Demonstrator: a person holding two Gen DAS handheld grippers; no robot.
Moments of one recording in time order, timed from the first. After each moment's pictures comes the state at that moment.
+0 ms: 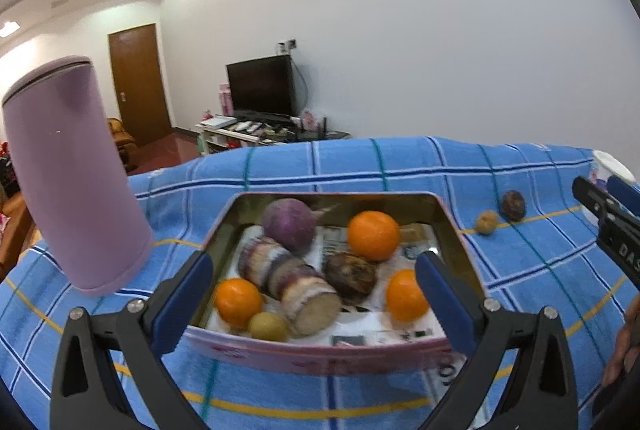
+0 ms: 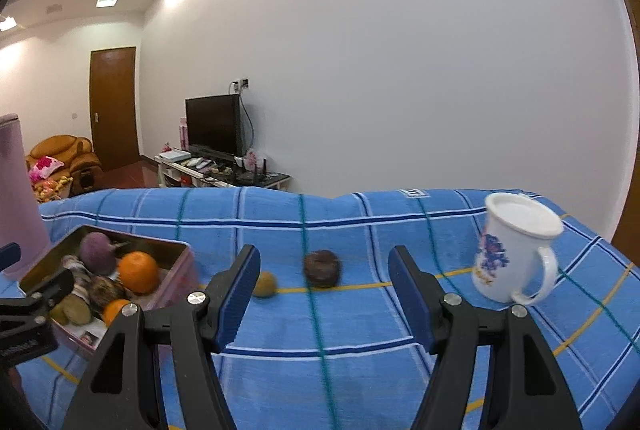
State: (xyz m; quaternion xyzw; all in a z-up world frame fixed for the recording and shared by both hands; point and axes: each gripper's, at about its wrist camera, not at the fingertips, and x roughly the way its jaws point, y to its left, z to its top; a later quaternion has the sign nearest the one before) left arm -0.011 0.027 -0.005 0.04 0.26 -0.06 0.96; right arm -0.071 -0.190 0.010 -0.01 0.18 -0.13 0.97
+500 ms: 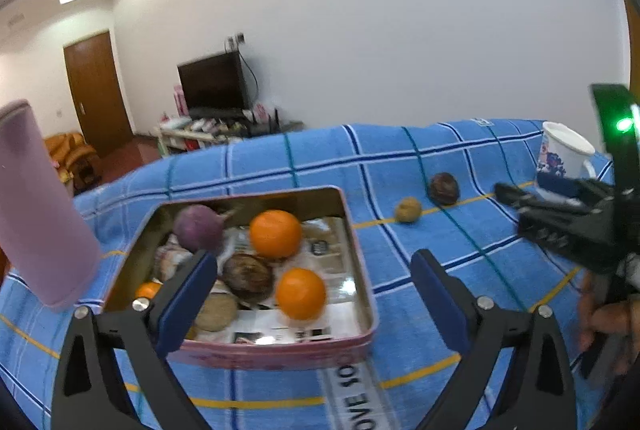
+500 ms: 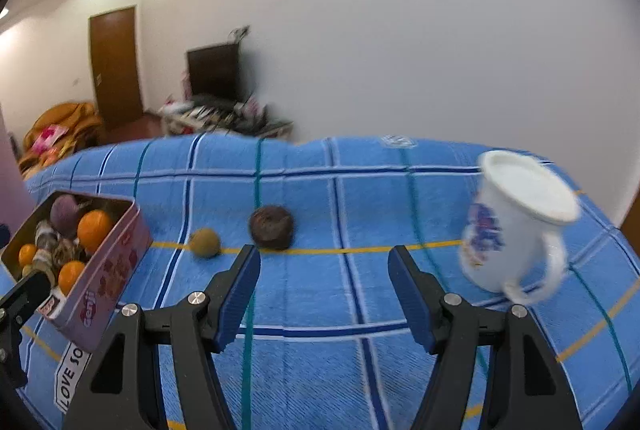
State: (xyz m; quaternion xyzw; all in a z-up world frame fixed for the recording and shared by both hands) left arm -0.014 -0.038 0.006 0.07 0.29 -0.13 0.95; right arm -0.032 -0.249 -0.007 0.00 0.30 -0.09 0.95
